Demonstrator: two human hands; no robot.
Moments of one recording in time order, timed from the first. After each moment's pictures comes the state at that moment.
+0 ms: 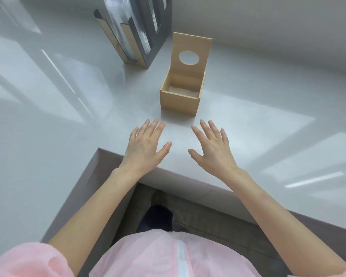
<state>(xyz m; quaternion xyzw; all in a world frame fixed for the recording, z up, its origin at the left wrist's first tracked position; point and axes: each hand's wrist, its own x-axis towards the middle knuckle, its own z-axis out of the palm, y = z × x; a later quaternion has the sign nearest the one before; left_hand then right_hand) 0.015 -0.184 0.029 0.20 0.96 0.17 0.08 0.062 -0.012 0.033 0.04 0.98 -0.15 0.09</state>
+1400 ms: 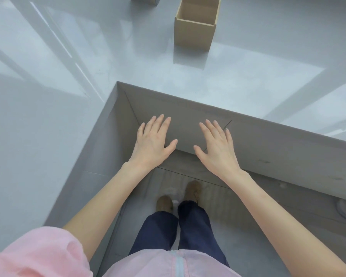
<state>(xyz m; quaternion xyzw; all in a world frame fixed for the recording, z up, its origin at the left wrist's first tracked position) 0.167 -0.266 -0.020 0.21 0.95 0.16 0.13 0.230 -0.104 -0.018 0.10 0.97 -0.20 0.09</state>
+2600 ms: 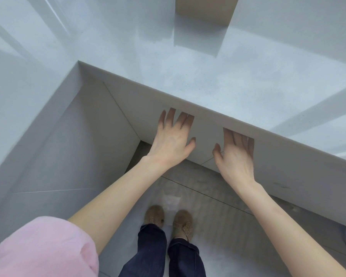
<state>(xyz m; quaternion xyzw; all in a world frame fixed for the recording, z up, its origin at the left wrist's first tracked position) 0.092 -0.168 -0.141 0.27 0.95 0.11 0.10 0.158 -0.023 -0.160 0.13 0.98 -0.12 -0.01</state>
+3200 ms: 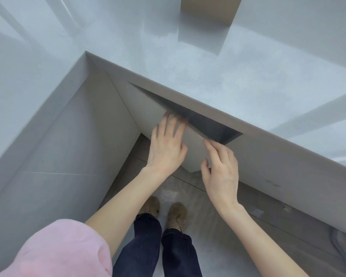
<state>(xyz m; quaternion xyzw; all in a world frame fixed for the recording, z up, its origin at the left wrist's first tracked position) 0.131 -0.171 -0.150 0.17 0.97 0.16 0.03 0.205 -0.051 -0.159 0.09 0.96 -0.21 -0.14</state>
